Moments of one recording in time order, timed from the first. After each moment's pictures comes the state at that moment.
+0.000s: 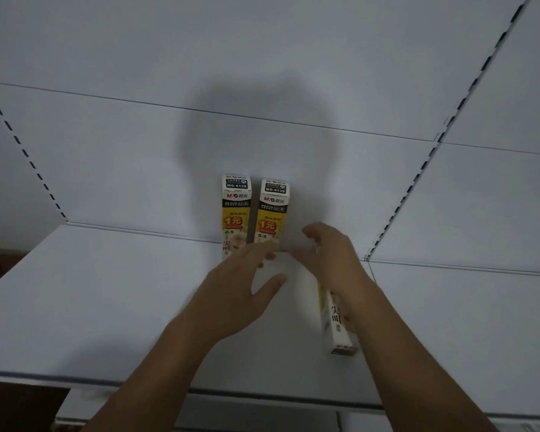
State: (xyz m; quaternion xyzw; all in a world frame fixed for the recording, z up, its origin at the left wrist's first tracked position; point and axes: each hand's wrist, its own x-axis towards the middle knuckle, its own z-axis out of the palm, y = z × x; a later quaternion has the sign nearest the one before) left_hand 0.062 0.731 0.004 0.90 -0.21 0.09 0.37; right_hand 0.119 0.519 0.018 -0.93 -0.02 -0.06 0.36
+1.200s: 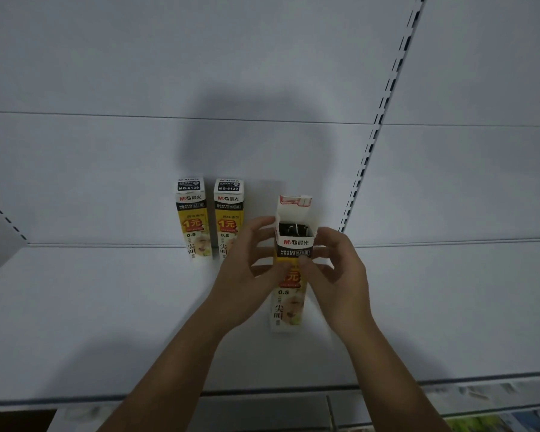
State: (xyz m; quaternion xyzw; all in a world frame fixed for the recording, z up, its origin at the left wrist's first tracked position) left_hand 0.055 0.652 0.031 0.72 -0.18 0.00 0.67; right_hand 0.027 0.484 0.015 -0.72 -0.02 -0.20 0.66
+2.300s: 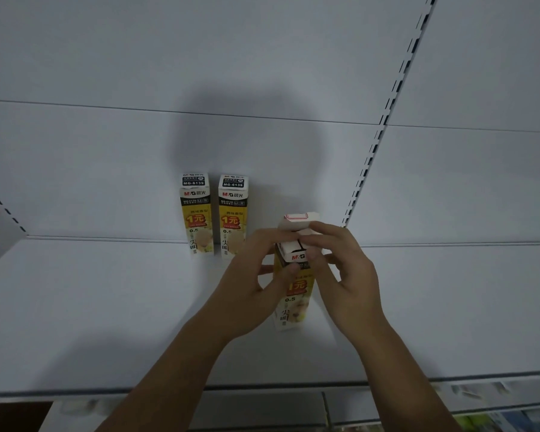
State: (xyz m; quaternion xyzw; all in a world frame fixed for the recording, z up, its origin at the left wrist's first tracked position) left_hand 0.040 0.659 0.030 0.74 -0.29 0.05 0.60; right_hand 0.015 0.482 0.039 -0.79 -0.15 -0.26 0.54
